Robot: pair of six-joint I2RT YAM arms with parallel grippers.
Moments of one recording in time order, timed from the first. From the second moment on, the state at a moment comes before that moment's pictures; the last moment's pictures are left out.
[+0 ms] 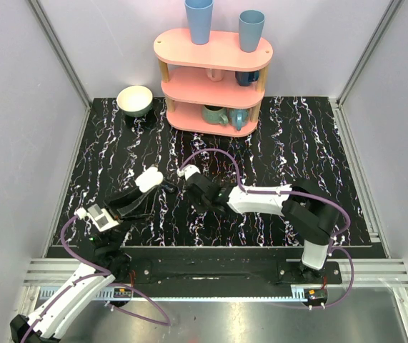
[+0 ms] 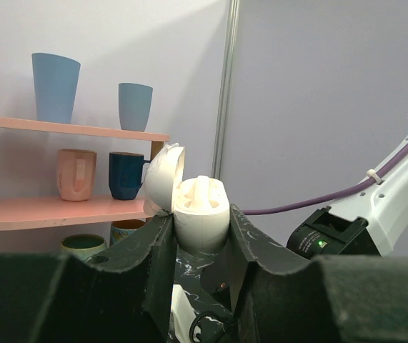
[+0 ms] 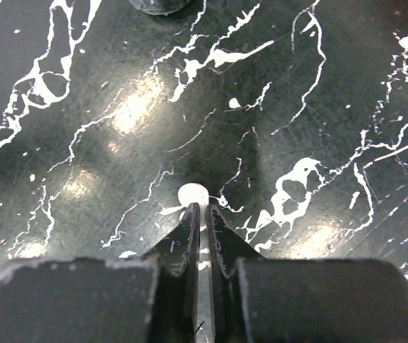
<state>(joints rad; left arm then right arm) -0.63 0.11 0.02 0.84 0.09 -0.22 1.05 1.83 1.10 -0.14 0.16 0.31</state>
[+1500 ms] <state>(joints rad) -0.63 0.12 0.02 0.84 0.07 -0.23 1.11 1.86 1.13 -0.16 0.21 0.33</state>
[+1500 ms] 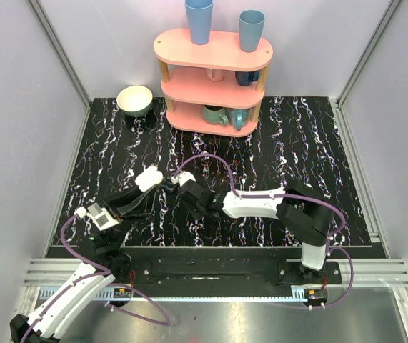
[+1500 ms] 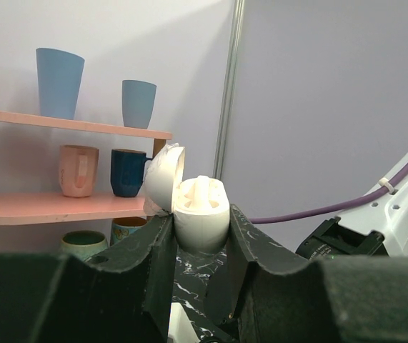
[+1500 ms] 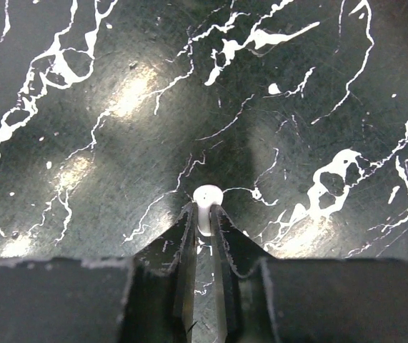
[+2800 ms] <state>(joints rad) -0.63 0.14 0.02 0.83 0.10 -0.24 0.81 1.35 1.00 -0.22 -0.46 0.12</state>
